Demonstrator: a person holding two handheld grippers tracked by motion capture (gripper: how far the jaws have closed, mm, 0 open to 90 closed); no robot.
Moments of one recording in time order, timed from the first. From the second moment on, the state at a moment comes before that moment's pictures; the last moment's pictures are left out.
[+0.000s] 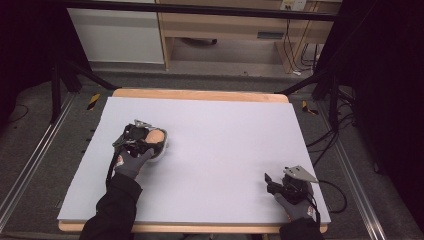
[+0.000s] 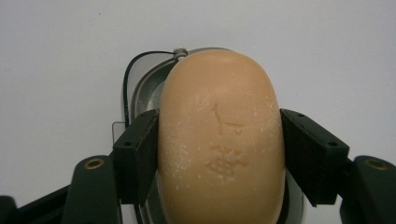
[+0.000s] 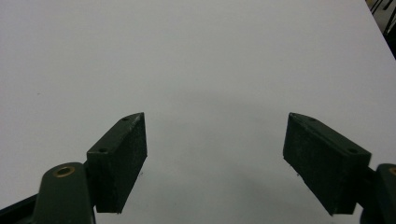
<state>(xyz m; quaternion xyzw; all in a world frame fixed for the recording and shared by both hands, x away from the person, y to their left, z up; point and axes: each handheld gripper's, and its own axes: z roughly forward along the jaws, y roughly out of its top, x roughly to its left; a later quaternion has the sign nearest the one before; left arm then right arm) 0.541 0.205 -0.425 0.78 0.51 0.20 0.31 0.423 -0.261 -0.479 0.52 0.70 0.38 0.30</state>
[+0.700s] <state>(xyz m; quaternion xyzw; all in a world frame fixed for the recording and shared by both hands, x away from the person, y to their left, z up) 0.537 0.205 -0.426 0.77 0.50 0.21 0.32 0.423 -0.261 -0.479 0.52 0.70 0.38 0.30</state>
